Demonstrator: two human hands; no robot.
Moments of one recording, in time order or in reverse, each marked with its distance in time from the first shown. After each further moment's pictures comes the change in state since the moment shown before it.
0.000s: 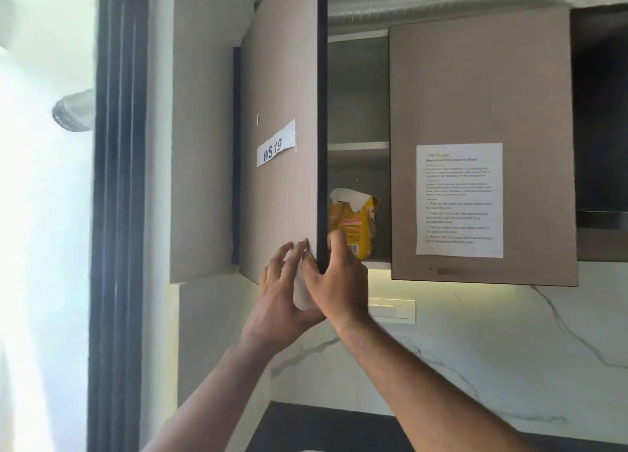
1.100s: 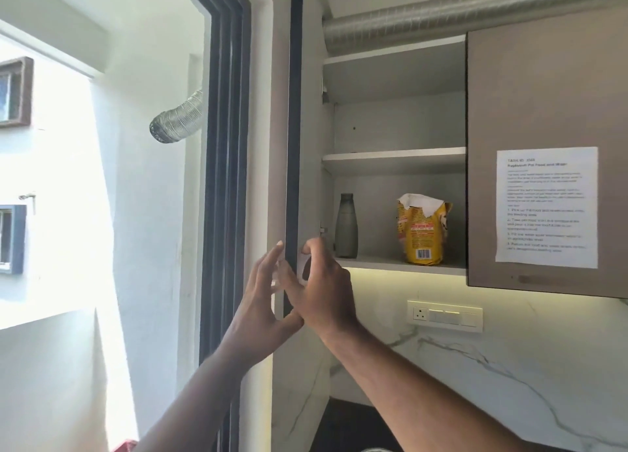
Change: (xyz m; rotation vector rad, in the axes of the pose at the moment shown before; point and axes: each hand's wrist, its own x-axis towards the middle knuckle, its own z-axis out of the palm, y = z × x) left_hand -0.068 -0.073 -0.159 -0.063 0.103 -0.006; right_hand -0.049 -0.144 0.084 0.170 -0.109 -0.148
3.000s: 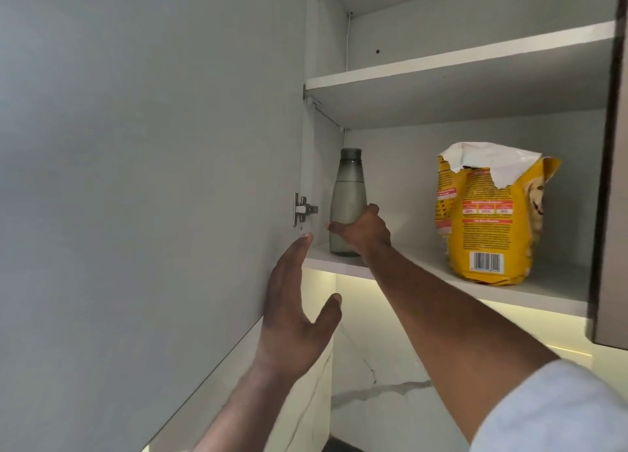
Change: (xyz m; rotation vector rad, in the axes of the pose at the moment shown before) left_hand 0.132 -0.149 0.237 0.043 0.235 -0.122; right_hand 0.212 0.358 0.176 -0.008 -0.379 0.627
